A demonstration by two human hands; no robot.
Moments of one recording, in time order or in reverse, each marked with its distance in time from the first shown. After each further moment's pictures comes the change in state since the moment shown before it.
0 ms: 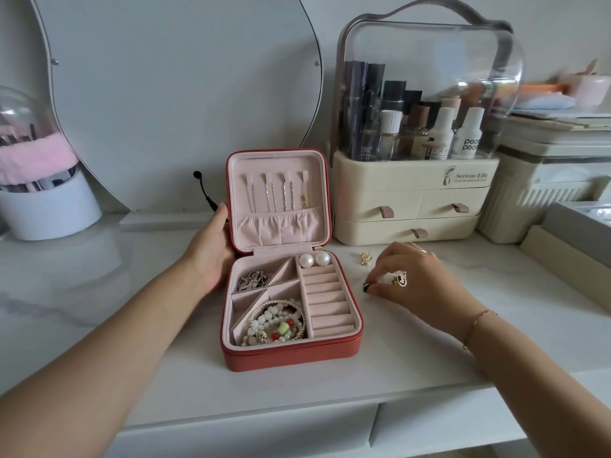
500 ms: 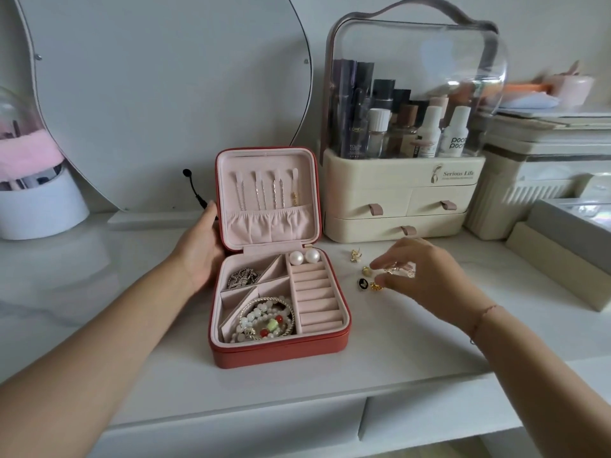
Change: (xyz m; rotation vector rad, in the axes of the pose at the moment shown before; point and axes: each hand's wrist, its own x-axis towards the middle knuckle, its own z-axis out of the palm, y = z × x) left_hand 0.001 -0.001 -0.002 -0.039 0.004 -0.008; right_hand -0.008 0.014 -0.015 0.069 0.050 0.081
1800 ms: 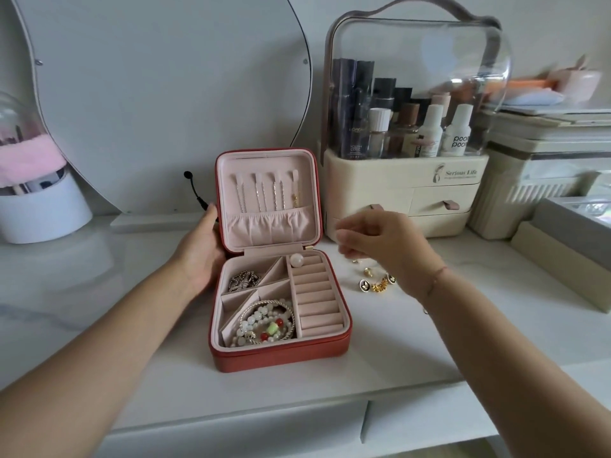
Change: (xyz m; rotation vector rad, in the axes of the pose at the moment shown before) left_hand -0.004 0.003 0.005 -0.014 0.019 -0.008; right_hand 0.038 -0.051 0.012 0.683 0.019 0.154
